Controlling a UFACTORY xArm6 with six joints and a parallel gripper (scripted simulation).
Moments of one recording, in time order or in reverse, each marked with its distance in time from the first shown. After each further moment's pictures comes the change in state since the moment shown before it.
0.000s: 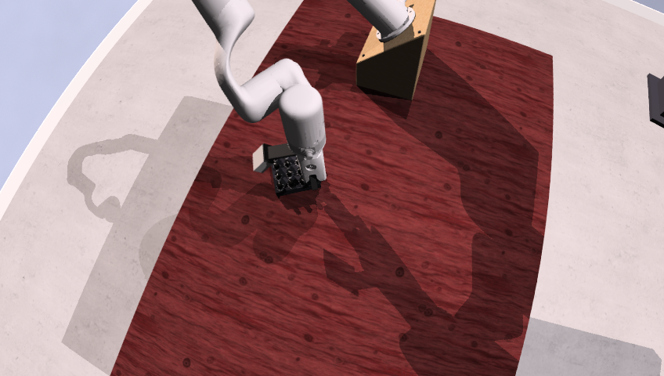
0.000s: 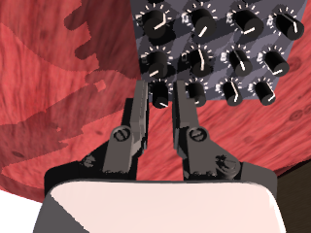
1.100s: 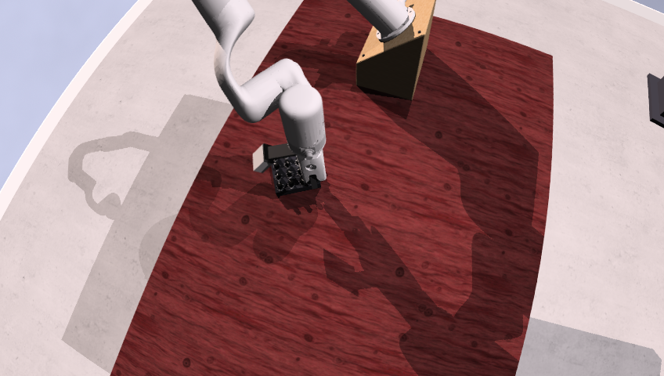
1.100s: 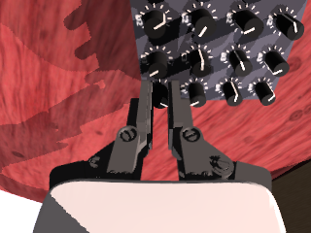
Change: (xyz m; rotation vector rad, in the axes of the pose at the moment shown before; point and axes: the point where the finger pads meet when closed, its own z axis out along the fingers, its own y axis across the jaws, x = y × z) arm 0.000 0.000 0.000 0.000 0.000 0.000
